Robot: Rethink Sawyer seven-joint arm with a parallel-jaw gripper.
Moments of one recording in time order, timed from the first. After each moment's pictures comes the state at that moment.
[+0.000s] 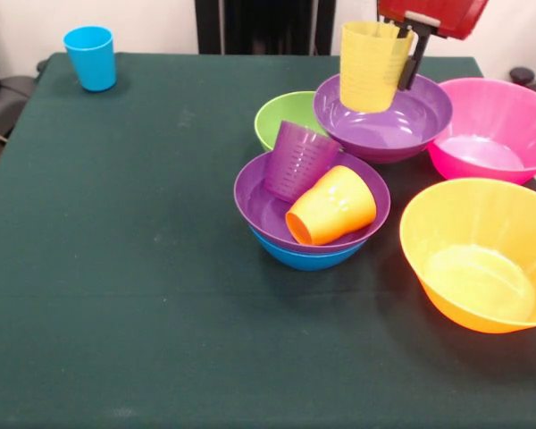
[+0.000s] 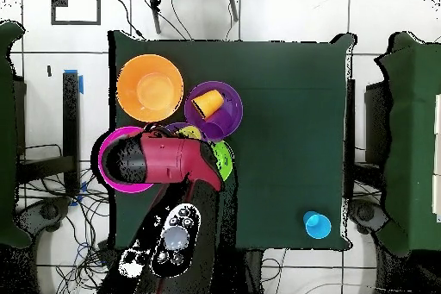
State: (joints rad) arm 0.20 -0.66 -0.28 1.64 0.06 0.44 2.18
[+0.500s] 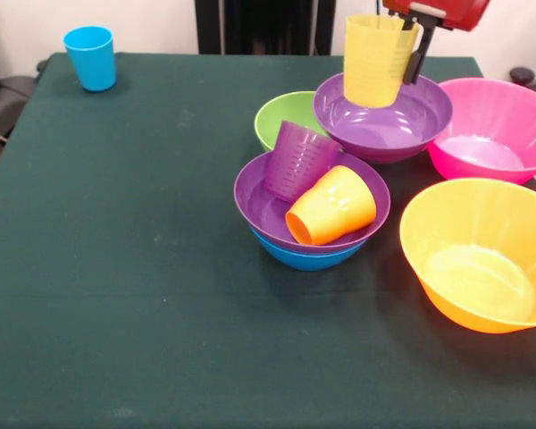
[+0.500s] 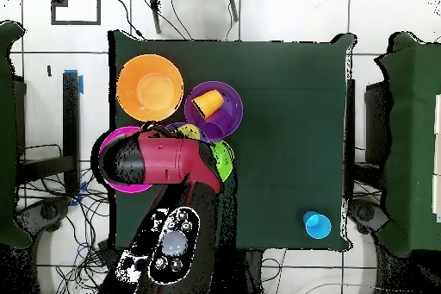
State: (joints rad) arm 0.20 -0.68 -0.28 1.64 0.06 0.44 2.18
